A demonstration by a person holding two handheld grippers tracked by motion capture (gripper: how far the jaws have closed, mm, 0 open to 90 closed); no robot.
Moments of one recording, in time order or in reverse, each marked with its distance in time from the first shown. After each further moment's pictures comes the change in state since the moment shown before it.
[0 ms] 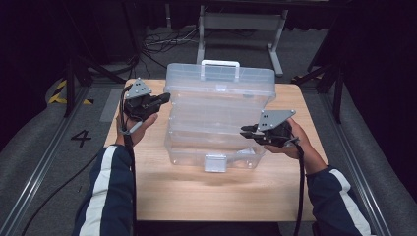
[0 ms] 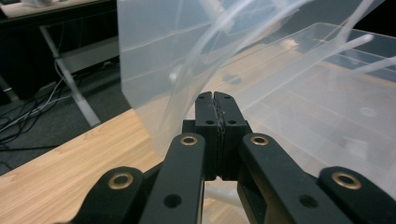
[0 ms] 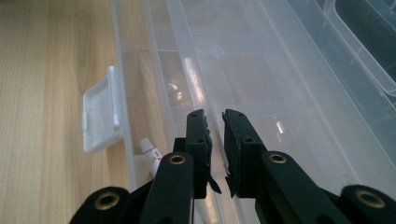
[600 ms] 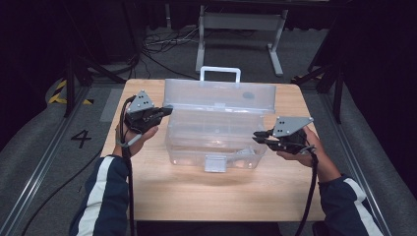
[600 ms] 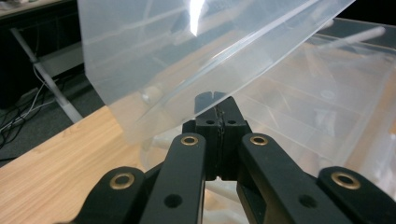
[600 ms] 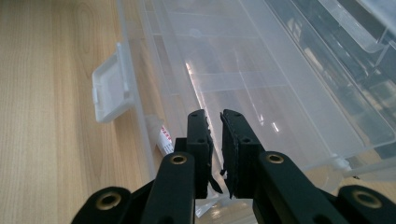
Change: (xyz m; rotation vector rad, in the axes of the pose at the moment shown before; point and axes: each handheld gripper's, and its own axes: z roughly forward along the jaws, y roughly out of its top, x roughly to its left) left arm -0.021 -0.017 -0.011 0.039 -0.065 0.077; right arm 0.007 -0.026 -0.026 -0.005 -0.018 0.045
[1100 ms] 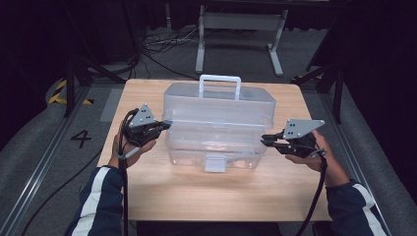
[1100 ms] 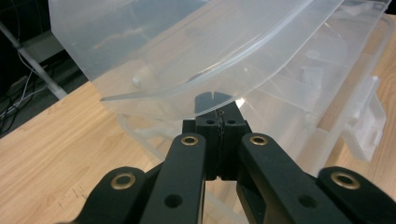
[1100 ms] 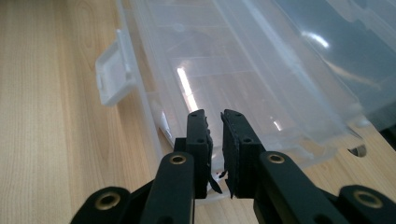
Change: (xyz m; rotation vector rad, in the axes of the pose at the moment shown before) left arm -0.015 -0.022 -0.006 0.092 -0.024 0.047; right arm -0.001 -0.019 -0.015 -0.003 -0.005 0.052
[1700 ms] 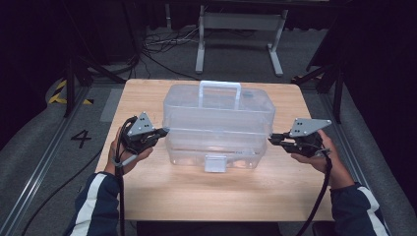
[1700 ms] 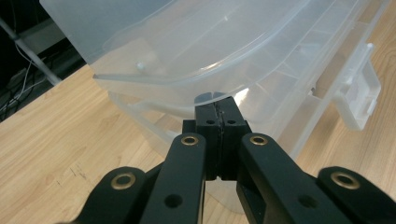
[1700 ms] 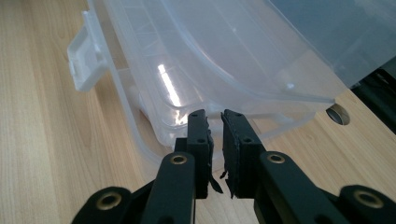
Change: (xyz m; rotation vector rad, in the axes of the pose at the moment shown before) left arm -0.008 -0.015 -0.007 0.043 0.000 0.020; right arm -0.009 -0.018 -0.007 0.031 -0.056 0.078
